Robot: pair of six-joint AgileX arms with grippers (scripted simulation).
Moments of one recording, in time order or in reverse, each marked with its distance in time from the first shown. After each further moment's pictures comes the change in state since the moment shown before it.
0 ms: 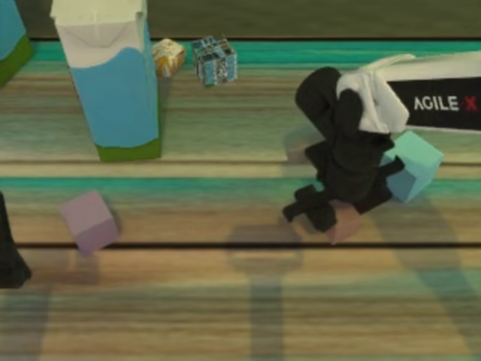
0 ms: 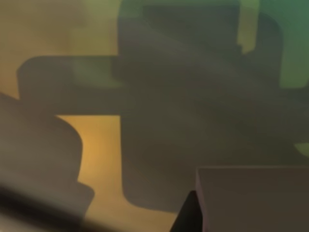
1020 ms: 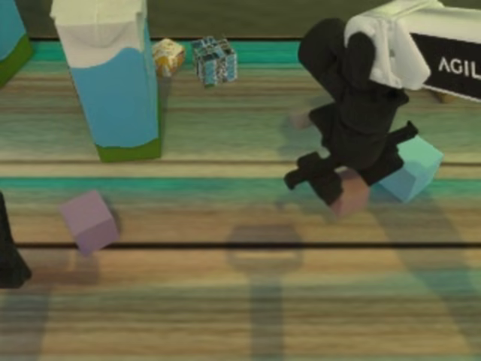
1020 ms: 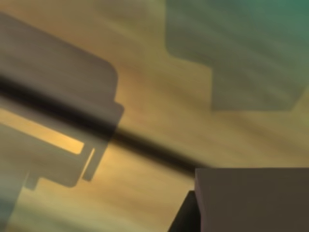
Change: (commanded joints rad) left arm 0.000 0.000 0.000 0.000 0.000 0.000; right arm 0.007 -0.133 0.143 -0.244 0.001 0.014
